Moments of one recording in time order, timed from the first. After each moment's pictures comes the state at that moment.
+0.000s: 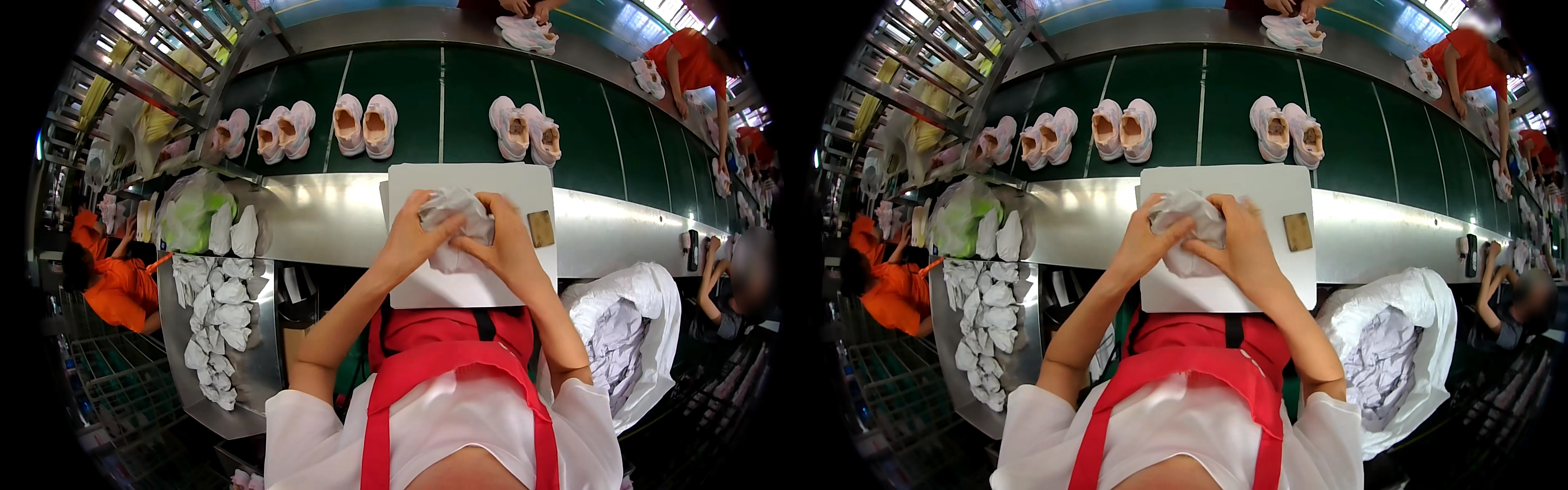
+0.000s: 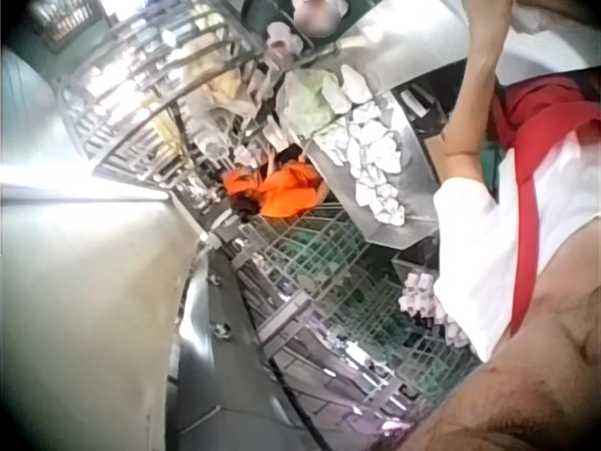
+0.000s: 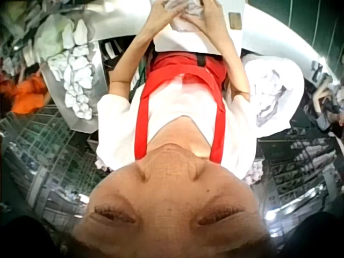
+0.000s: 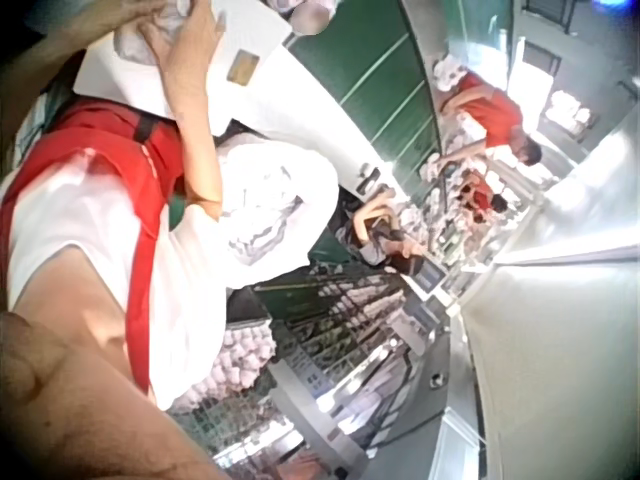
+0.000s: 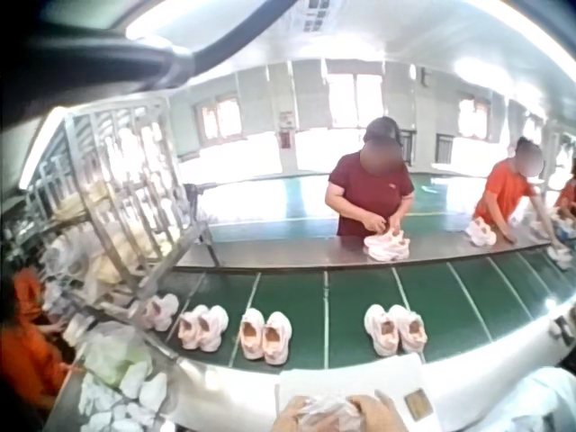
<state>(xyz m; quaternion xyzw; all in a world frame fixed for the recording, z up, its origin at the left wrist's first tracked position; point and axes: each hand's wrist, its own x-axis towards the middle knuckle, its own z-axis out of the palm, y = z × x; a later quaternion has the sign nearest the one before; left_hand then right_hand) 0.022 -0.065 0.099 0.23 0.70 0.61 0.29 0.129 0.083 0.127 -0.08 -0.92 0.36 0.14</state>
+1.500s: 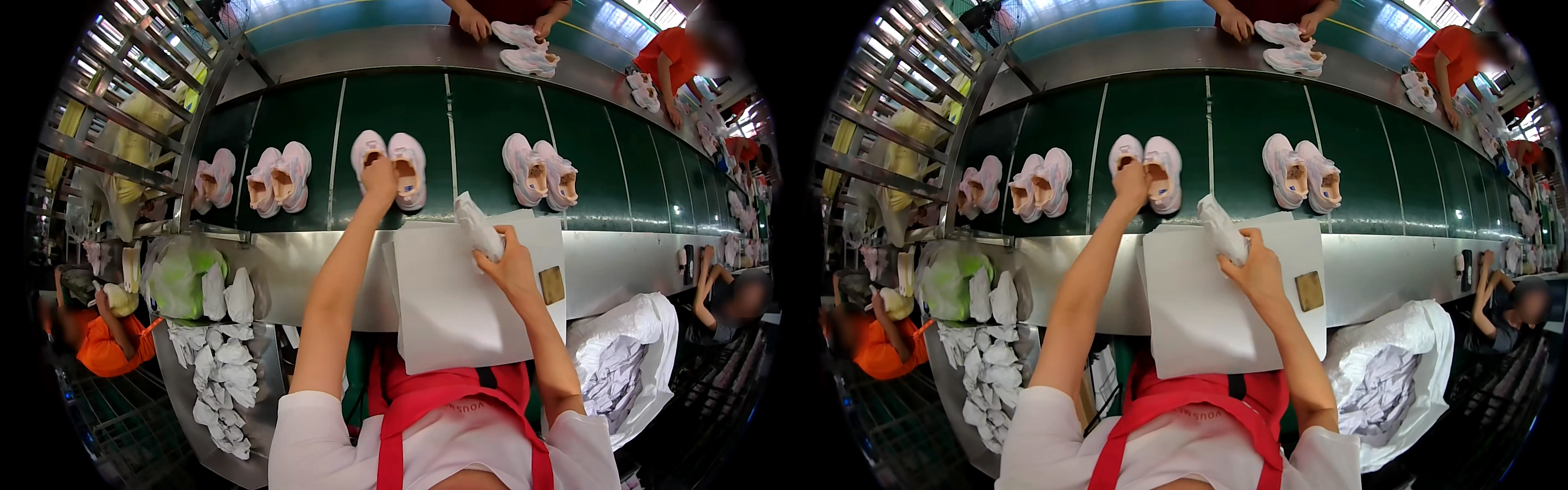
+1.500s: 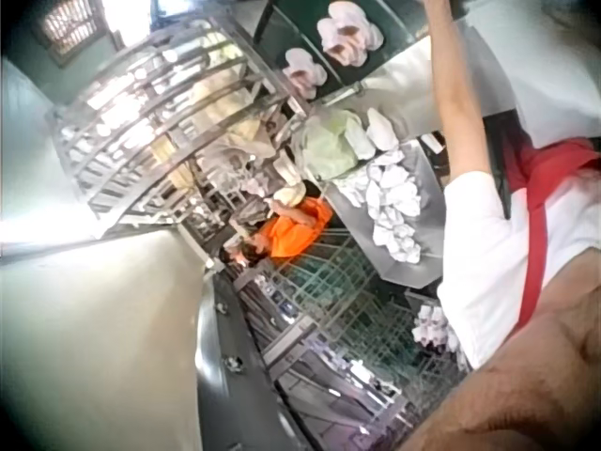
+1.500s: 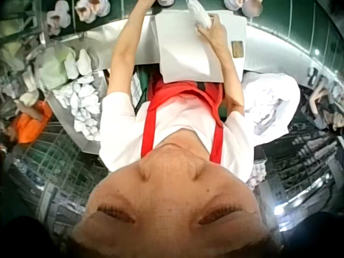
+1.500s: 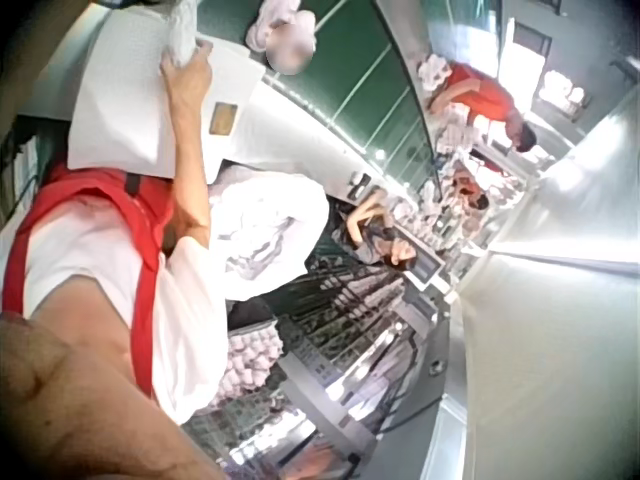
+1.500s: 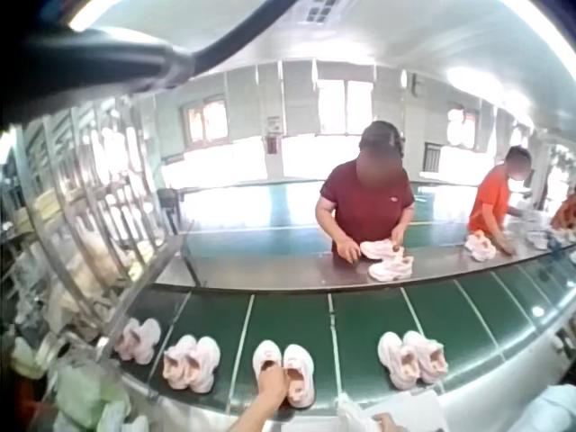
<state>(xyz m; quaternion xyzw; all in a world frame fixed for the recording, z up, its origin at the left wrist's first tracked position) -0.258 0.009 -0.096 0.24 0.96 0.17 0.03 0.032 0.112 0.030 -0.31 -0.87 0.39 0.07</state>
